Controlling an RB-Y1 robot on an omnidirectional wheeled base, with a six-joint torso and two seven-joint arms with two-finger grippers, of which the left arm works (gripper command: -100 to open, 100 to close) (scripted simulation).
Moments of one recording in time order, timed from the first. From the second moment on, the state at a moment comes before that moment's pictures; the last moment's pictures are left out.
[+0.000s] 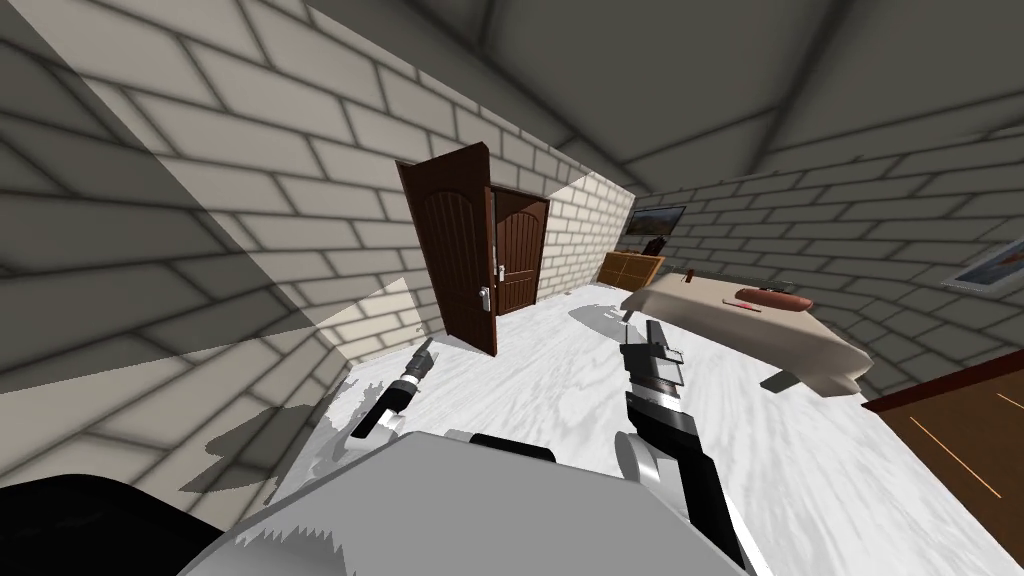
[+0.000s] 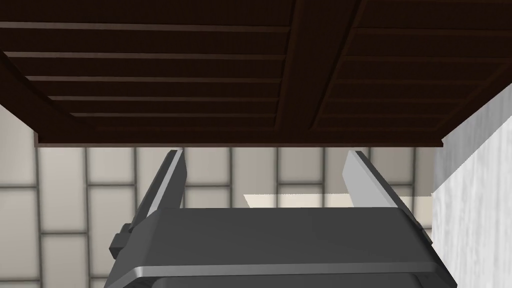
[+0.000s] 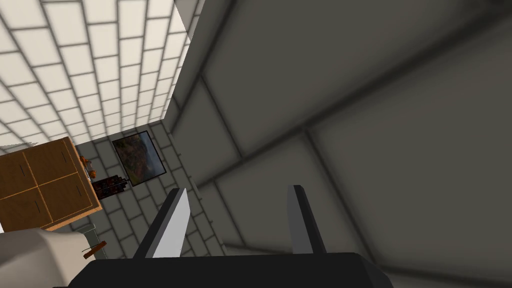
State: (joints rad) arm 0.34 0.44 0.02 -1.44 0.27 -0.44 0.19
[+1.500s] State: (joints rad) arm 0.32 0.47 0.02 -1.39 0.29 -0.46 0.21
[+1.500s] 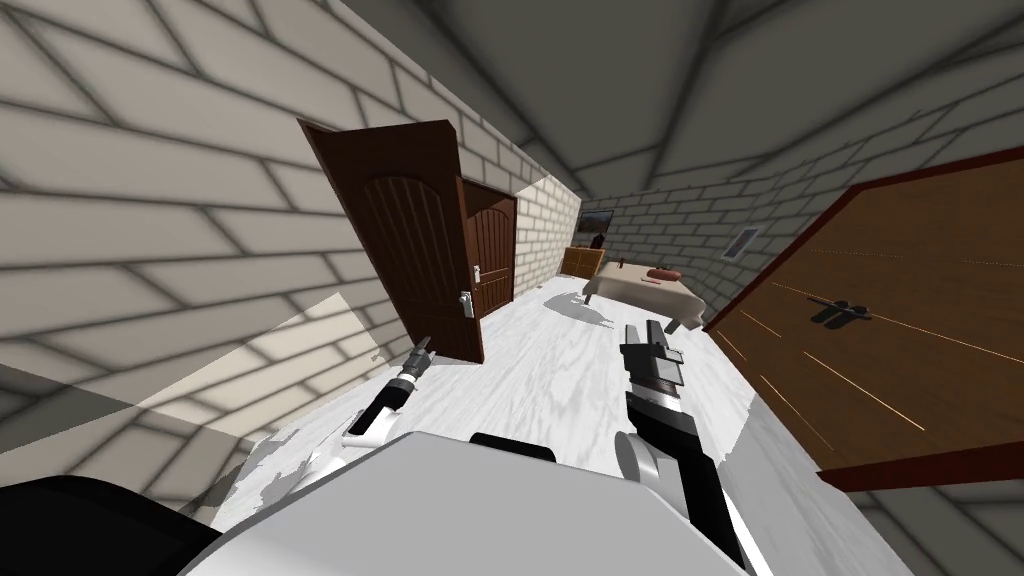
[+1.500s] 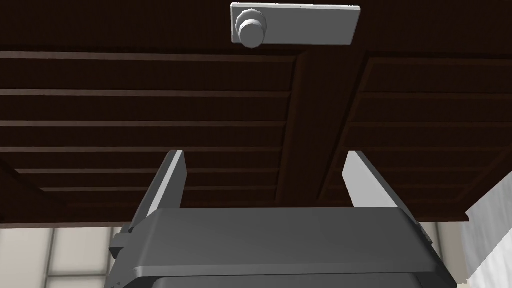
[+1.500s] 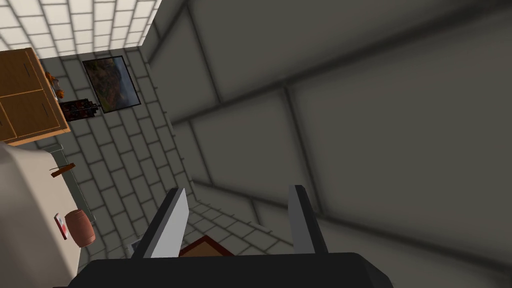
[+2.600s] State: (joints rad) arm 0.30 0.49 0.03 -1.36 0.30 -0.47 0.22
